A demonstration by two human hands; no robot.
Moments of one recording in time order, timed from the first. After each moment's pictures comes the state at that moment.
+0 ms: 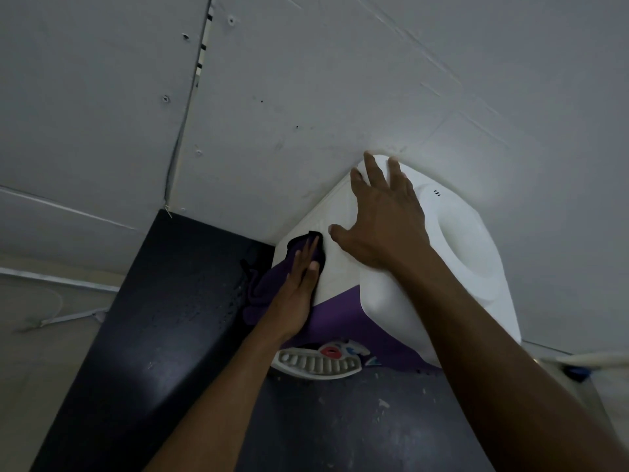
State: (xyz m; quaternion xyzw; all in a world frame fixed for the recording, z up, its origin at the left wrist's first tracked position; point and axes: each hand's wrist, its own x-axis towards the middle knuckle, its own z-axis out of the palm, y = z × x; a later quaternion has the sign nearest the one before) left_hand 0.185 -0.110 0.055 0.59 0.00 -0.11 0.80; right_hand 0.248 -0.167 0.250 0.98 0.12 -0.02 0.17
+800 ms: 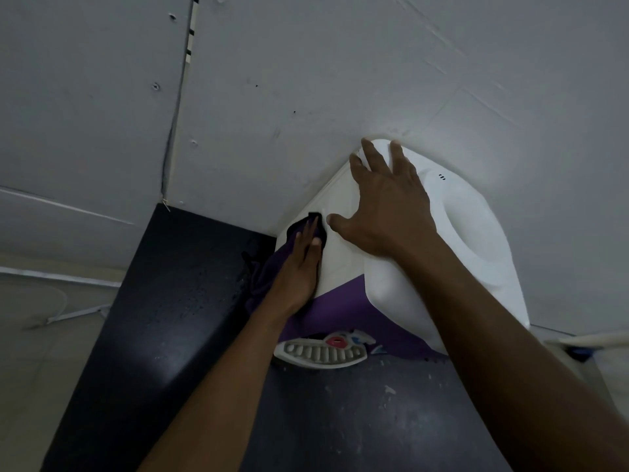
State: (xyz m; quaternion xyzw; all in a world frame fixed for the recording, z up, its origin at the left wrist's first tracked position) left_hand 0.211 -0.110 0.052 0.61 0.02 -0.10 0.78; right_hand 0.249 -0.167 0.250 0.98 0.12 -0.02 0.17
